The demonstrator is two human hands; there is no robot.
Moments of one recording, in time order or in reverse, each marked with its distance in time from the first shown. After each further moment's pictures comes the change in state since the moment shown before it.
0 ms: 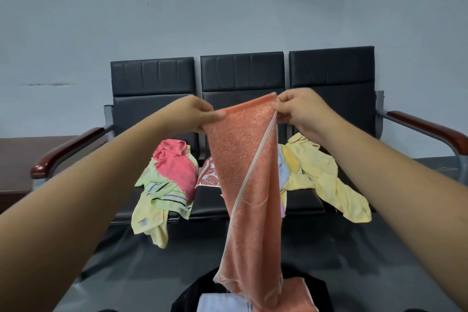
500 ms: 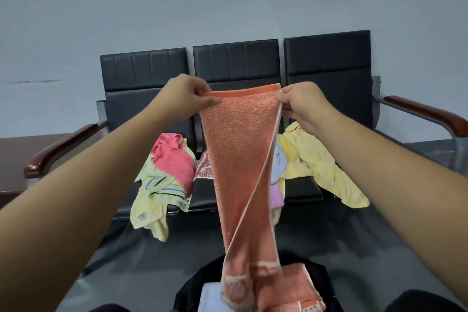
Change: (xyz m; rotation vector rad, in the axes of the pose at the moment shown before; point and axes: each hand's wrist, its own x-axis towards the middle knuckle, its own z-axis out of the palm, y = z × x) left_hand 0.011 0.008 0.003 0.254 0.288 0.073; right_hand 0.020 0.029 -0.003 0.138 0.154 0.175
